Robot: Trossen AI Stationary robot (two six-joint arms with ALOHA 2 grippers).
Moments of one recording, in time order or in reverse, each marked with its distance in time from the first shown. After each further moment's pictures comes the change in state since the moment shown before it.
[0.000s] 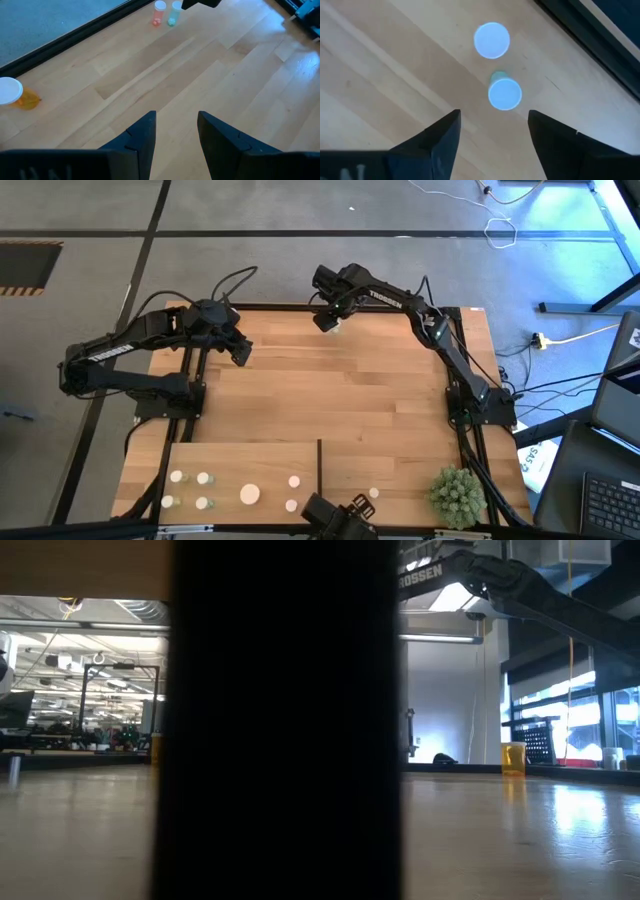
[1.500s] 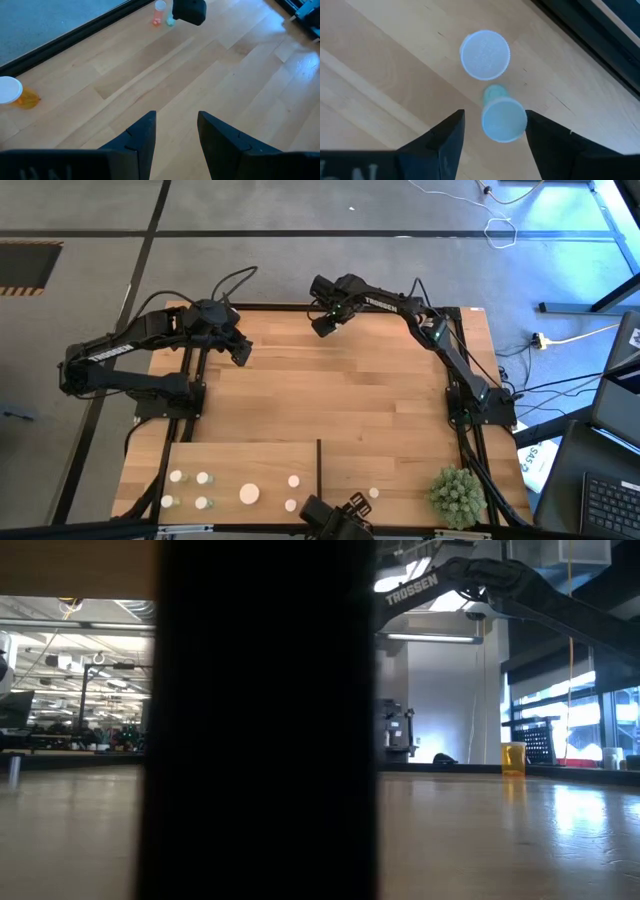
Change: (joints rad) left arm 0.000 0.000 0.000 0.000 0.000 -0.005; right arm 0.014 0.005 -0.147 0.170 0.070 0.020
